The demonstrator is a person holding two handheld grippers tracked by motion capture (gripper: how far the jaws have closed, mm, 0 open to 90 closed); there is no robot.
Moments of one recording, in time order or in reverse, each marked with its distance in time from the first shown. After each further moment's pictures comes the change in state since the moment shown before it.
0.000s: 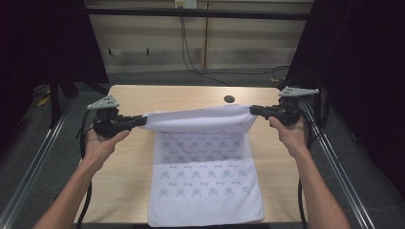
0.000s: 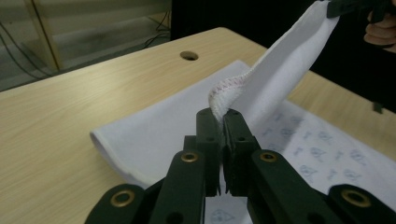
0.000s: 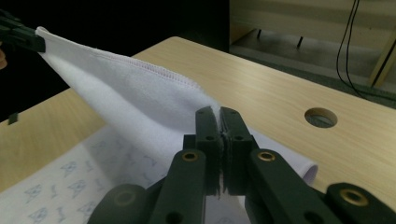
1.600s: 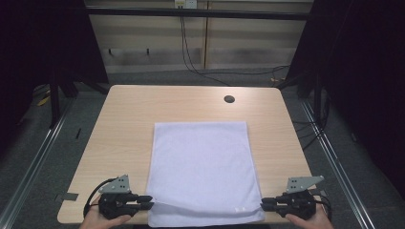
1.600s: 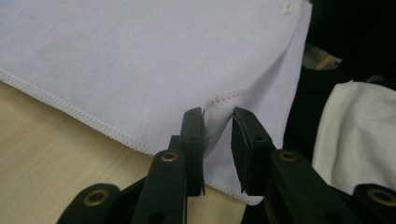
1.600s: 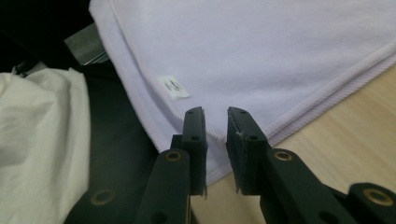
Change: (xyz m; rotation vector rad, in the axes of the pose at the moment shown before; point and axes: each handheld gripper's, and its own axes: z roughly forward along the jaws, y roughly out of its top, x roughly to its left) left arm -0.087 -0.160 -0.010 0.269 -0.308 0.052; right arm 0.097 -0.189 -0.076 0.349 0.246 -0.039
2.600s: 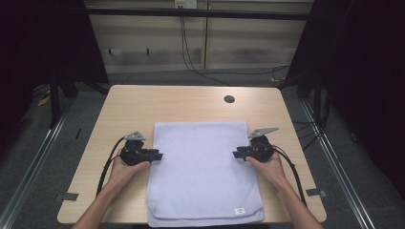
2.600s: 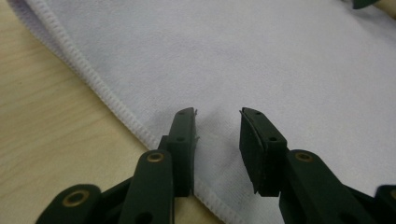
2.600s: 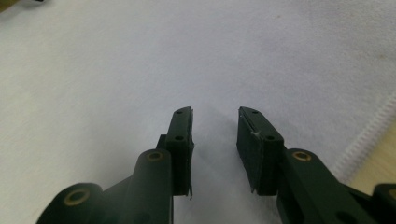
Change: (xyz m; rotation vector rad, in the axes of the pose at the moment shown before) left arm 0.130 0.054 0.057 -0.028 0.245 -0.170; right arm -0.113 0.105 0.100 -0.017 -0.238 0.109
